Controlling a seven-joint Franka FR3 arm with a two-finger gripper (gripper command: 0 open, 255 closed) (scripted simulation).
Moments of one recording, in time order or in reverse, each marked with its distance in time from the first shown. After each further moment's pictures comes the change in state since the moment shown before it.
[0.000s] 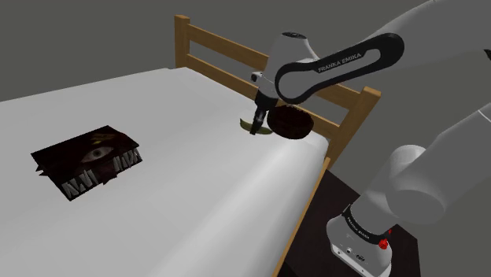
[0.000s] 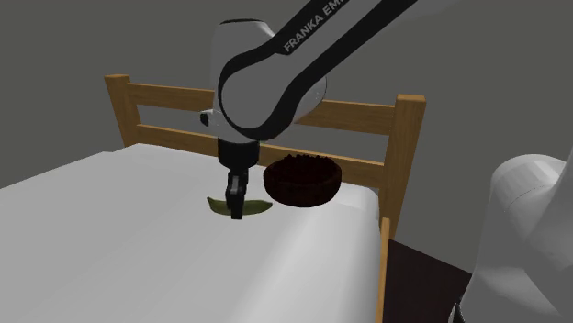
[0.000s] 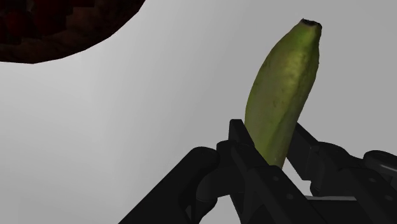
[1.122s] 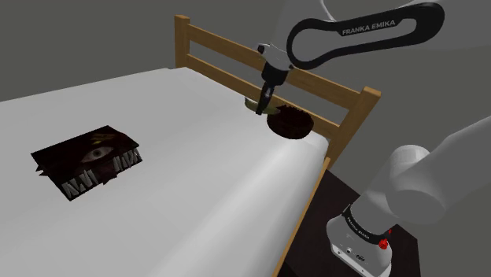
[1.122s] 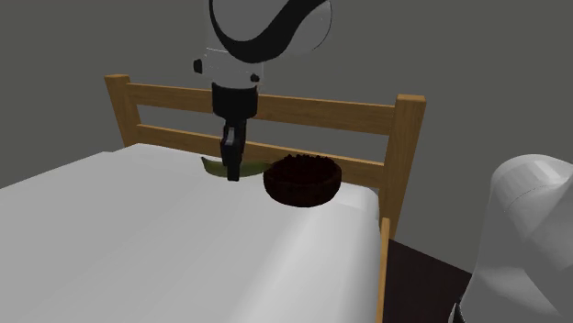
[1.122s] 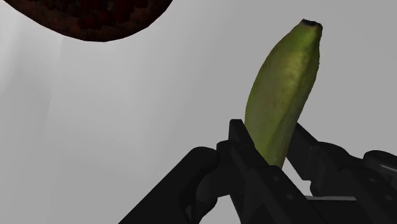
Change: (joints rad) arm -0.002 -0.113 -0.001 0.136 -0.003 -0.249 0.000
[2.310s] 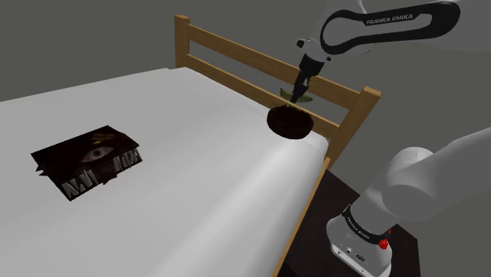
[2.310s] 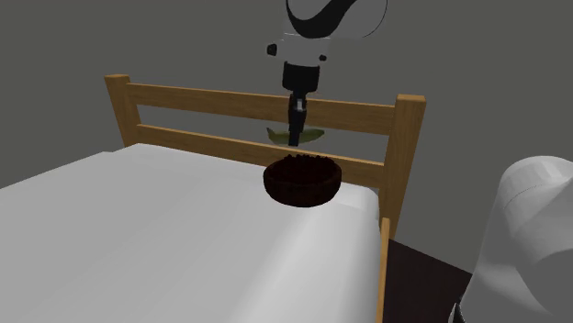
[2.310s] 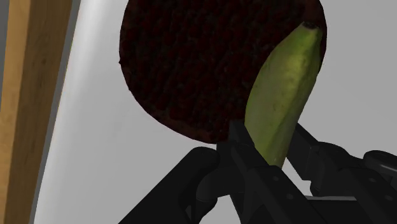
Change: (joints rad) arm -0.130 -0.099 -0.230 -0.021 -0.068 -0.076 -0.313
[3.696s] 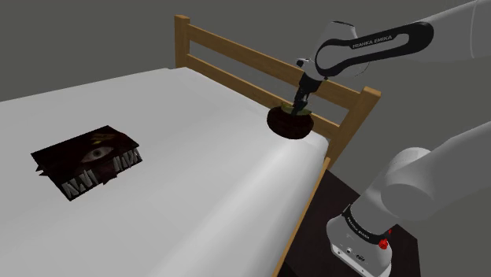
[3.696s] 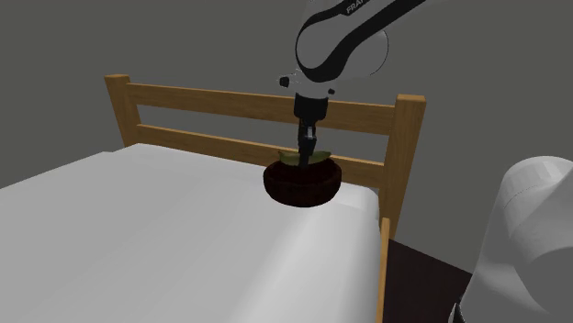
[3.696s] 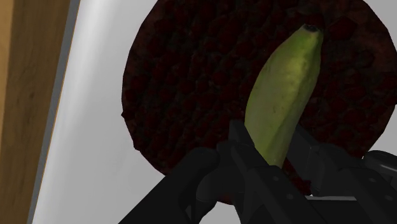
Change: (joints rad) arm -0.023 0.065 -0.072 -0.115 -0.009 0.180 -0.083
